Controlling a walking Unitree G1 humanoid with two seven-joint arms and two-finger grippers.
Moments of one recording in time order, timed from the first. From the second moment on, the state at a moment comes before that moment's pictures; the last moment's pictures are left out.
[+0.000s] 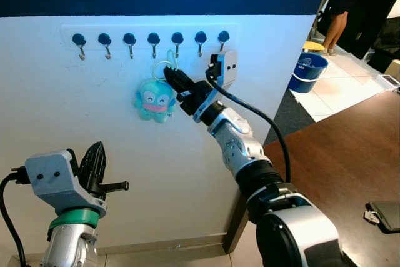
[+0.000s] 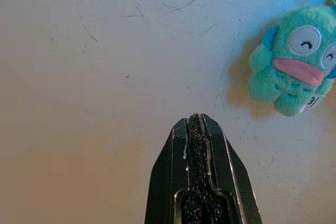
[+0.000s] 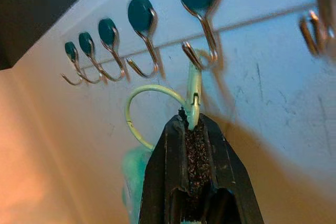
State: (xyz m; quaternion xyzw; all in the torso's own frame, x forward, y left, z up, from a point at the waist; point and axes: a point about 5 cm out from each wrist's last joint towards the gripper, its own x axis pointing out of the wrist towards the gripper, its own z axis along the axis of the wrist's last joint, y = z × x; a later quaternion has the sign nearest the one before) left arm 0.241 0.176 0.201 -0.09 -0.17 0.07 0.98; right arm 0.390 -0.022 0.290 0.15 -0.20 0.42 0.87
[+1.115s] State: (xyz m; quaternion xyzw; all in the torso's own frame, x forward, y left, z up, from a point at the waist) left arm 0.241 0.176 0.202 -0.09 -0.17 0.07 0.98; right arm 0.380 -0.042 0.298 0.17 -0.27 0.41 0.85
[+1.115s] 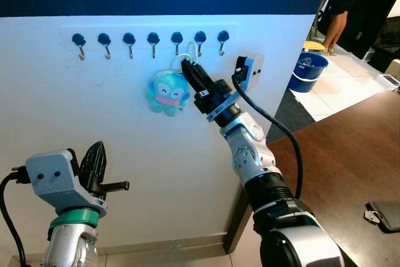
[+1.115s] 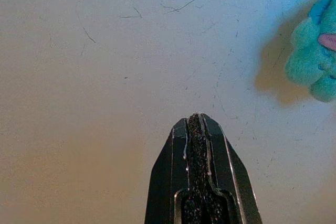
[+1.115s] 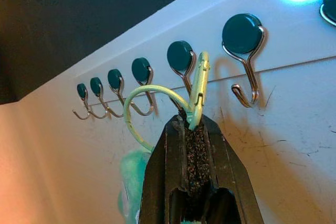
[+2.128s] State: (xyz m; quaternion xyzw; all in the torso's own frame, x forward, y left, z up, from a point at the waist) left arm 0.242 0.176 0.203 -0.09 -0.18 0.07 0.98; right arm 0.389 -0.043 0.276 0.15 -0.20 0.38 0.89
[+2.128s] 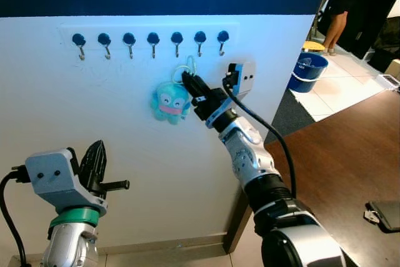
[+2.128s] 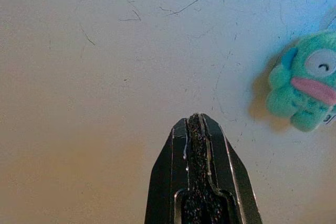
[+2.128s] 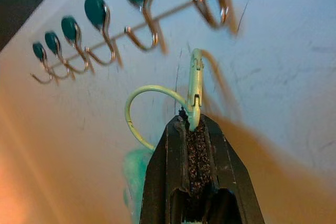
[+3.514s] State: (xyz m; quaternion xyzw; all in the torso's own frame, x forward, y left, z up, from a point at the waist) left arm 0.242 0.155 0.236 -0.10 -0.24 -0.02 0.96; right arm 0.379 -0.041 0.297 0.16 -0.25 0.40 0.86
